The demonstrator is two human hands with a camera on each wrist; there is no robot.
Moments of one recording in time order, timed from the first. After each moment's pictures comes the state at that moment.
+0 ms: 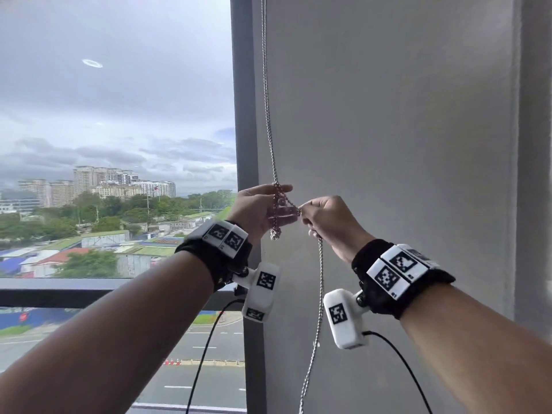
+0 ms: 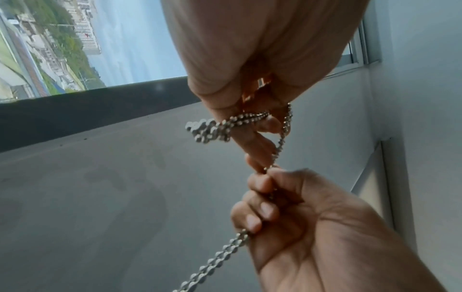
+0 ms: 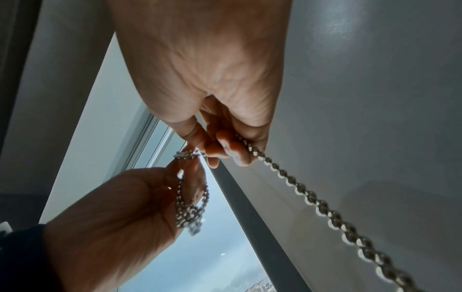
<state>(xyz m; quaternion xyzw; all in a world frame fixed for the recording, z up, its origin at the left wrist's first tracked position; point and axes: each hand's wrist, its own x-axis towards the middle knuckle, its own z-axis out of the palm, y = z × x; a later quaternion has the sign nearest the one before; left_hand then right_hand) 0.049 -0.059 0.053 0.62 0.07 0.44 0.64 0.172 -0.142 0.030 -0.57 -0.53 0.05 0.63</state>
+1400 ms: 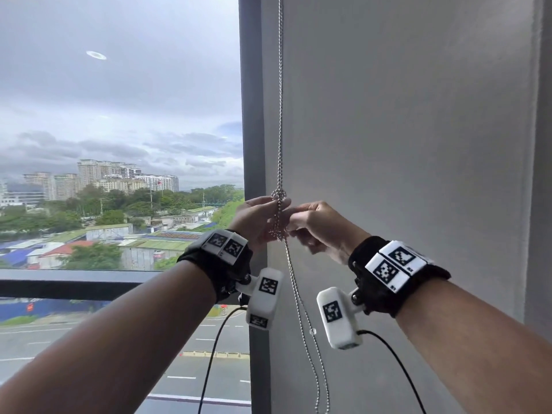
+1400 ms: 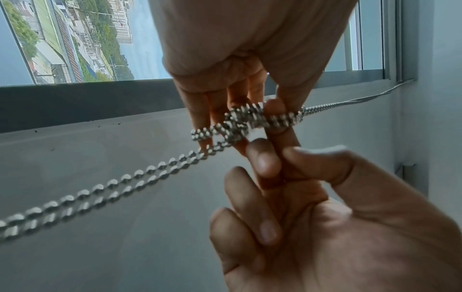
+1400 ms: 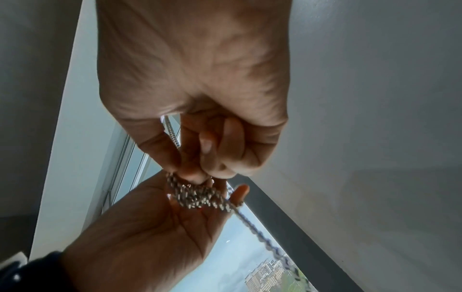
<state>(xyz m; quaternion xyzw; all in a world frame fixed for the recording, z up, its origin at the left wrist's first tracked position) 0.043 -0.034 0.024 0.64 0.10 0.43 0.63 0.145 -0.139 0.024 -0.57 -0.57 0.20 0.55</state>
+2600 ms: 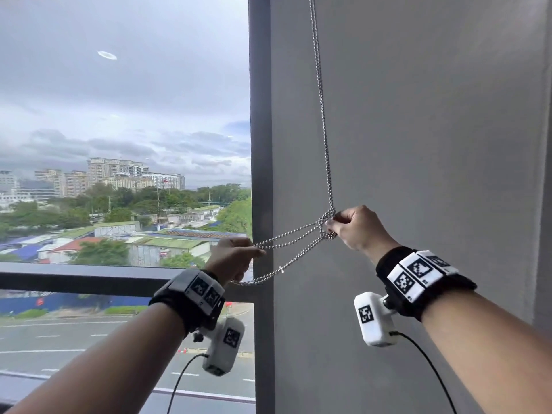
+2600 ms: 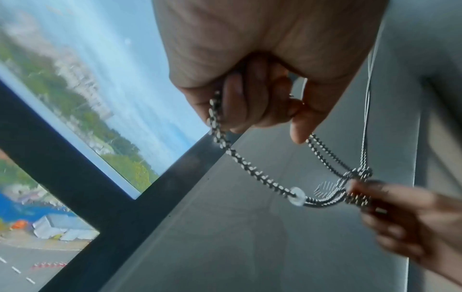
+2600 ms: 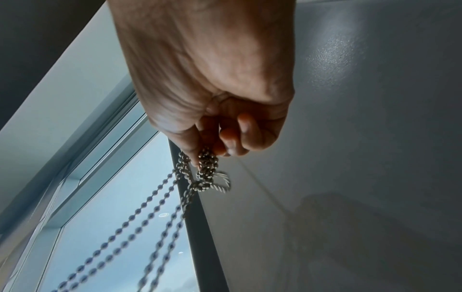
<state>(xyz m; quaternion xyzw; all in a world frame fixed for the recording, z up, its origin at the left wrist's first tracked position) 0.000 0.006 -0.041 0.69 0.22 0.43 0.54 0.212 -0.131 0.005 -0.71 -0.50 -0.11 0.49</state>
